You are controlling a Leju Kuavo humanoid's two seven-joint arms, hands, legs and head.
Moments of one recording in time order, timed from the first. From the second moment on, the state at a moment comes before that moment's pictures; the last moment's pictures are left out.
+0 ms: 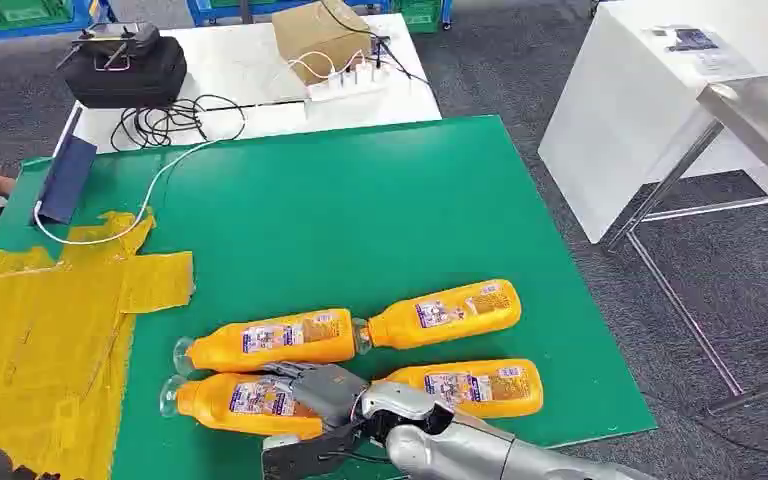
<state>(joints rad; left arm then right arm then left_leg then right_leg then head) 0.26 -0.24 0.18 -1.89 -0.18 0.70 -0.70 -0.45 -0.05 1.17 -1.03 0.45 0.06 -0.08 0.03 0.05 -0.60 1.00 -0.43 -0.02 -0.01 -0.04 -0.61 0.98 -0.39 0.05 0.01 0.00</state>
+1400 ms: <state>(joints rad) 0.21 -0.30 0.33 -1.87 0.27 0.43 -0.70 -0.53 0.00 1.25 -0.87 0.19 0.00 -0.08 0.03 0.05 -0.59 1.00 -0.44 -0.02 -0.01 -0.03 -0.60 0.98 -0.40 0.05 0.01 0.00</state>
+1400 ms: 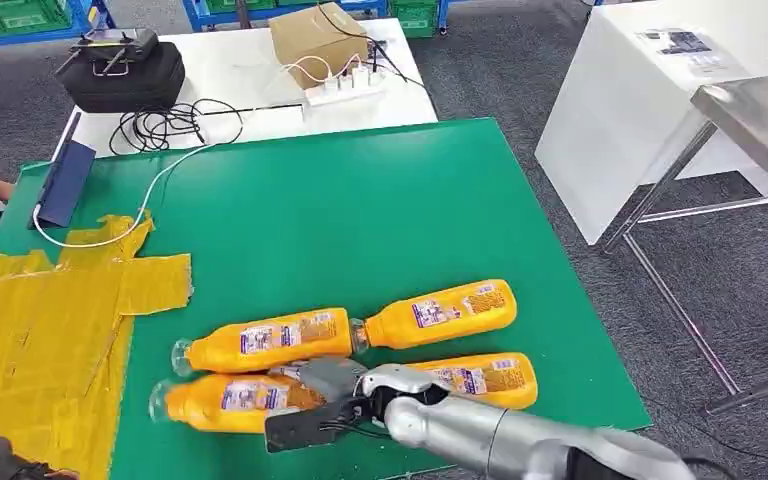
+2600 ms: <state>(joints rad) 0.22 -0.27 0.17 -1.59 0.07 -0.68 -0.70 -0.18 0.09 0.77 -1.23 0.33 0.08 -0.32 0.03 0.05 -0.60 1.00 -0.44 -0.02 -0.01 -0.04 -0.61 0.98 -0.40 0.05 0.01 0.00</state>
